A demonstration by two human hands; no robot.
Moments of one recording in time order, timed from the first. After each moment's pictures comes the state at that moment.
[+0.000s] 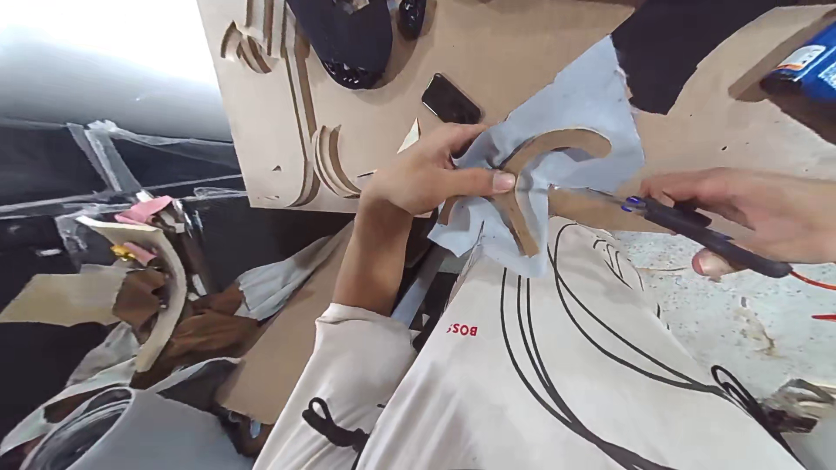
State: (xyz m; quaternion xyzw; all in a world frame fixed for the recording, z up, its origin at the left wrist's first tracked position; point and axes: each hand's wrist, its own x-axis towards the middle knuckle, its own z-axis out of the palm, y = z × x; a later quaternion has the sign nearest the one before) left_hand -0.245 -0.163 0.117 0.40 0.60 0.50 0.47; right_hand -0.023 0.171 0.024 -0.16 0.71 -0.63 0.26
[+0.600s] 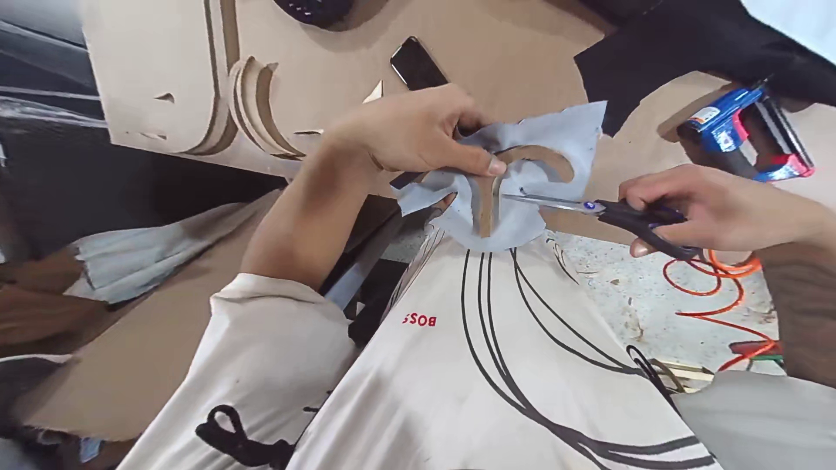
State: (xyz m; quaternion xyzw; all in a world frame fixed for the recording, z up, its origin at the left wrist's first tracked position) left_hand -0.257 -0.147 0.104 0.41 0.60 0.41 0.55; right_hand -0.044 0.193 0.062 -0.15 0.75 -0.57 0.31
